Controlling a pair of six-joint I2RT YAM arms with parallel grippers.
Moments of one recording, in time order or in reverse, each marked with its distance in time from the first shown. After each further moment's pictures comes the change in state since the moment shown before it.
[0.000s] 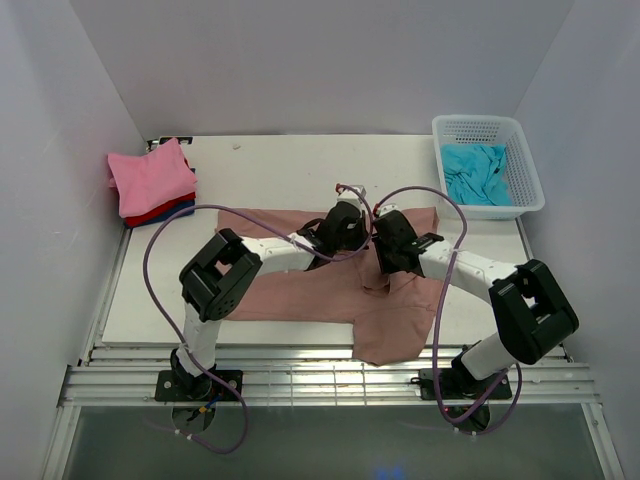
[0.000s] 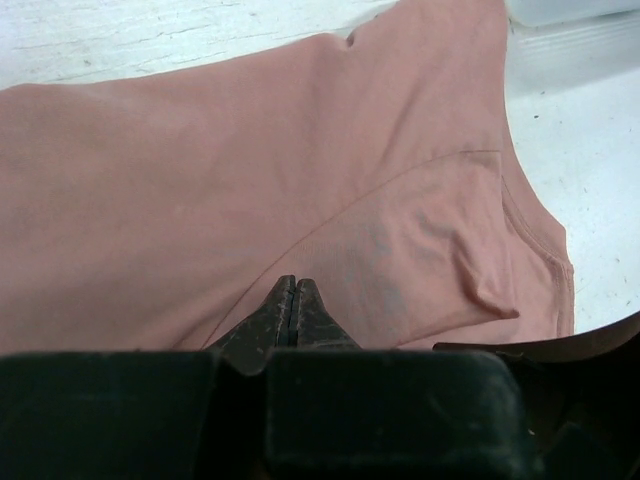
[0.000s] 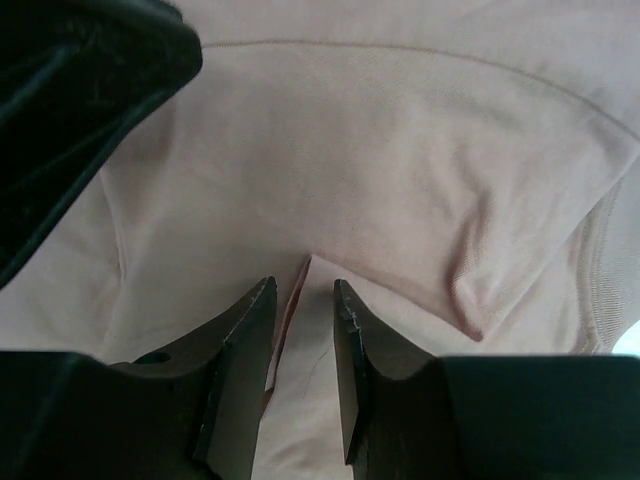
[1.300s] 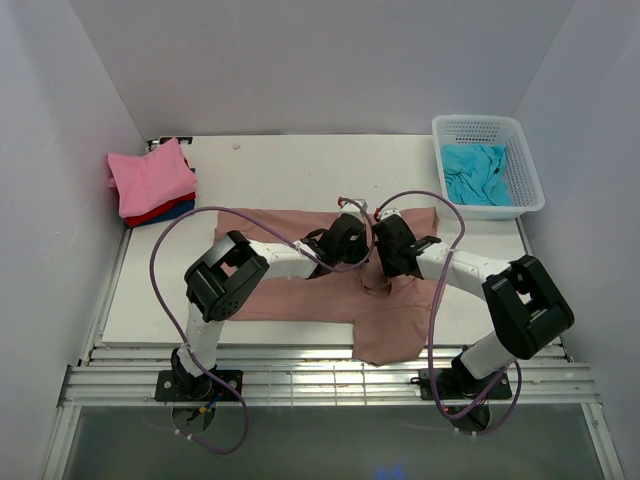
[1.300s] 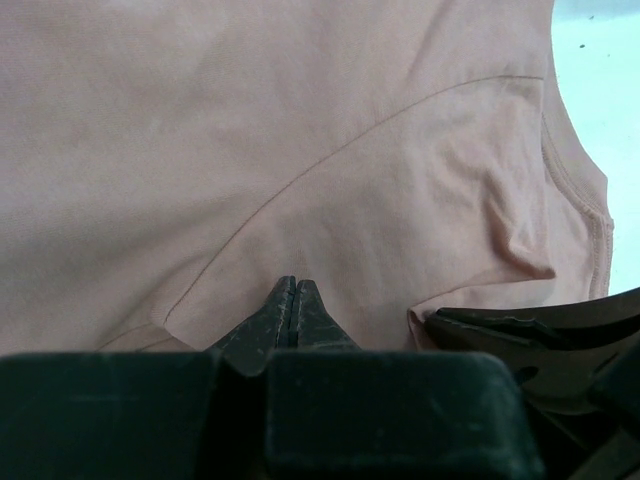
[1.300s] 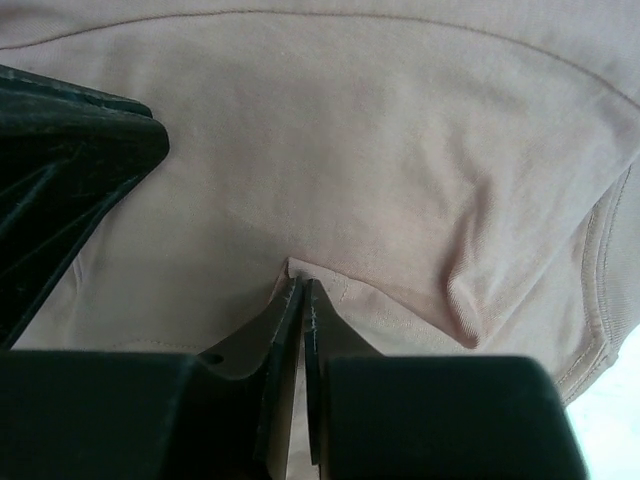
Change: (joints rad) left arm -0.035 0.024 -0.049 -0.003 0.008 -0.052; right arm -0.005 0.030 -0.031 0.036 0.035 -0.005
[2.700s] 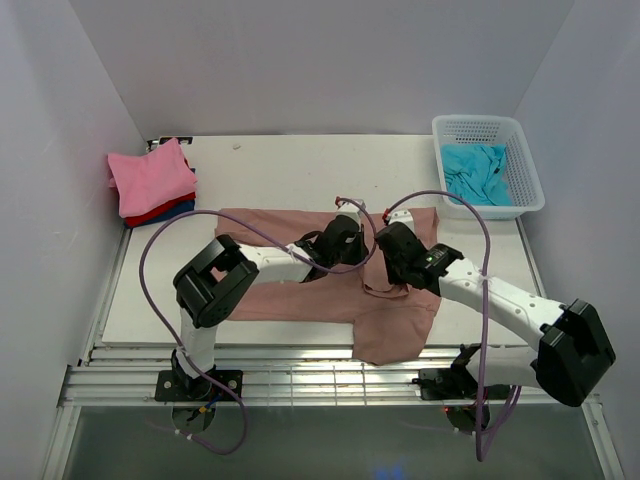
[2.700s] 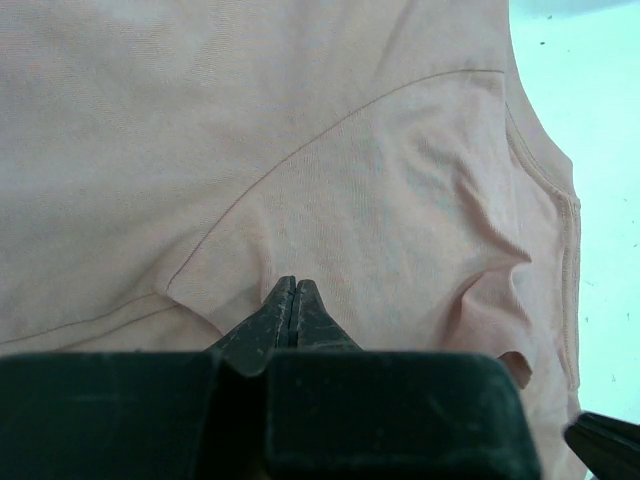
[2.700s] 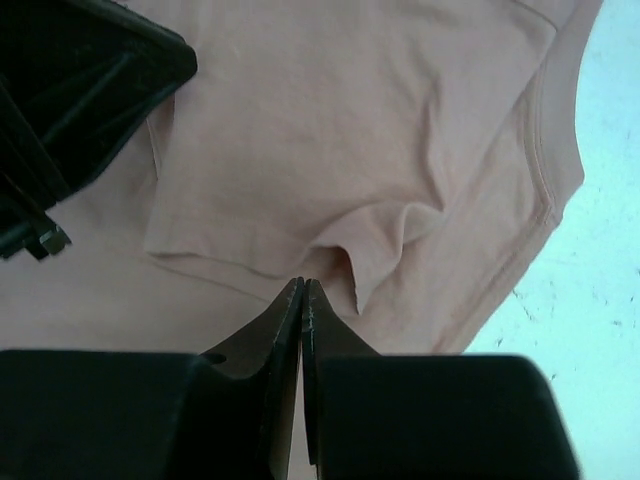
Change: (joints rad) left arm -0.009 -0.078 -0.067 0.024 -0.006 0.026; right arm 0.143 -0.323 0.029 -0.335 0.116 0.201
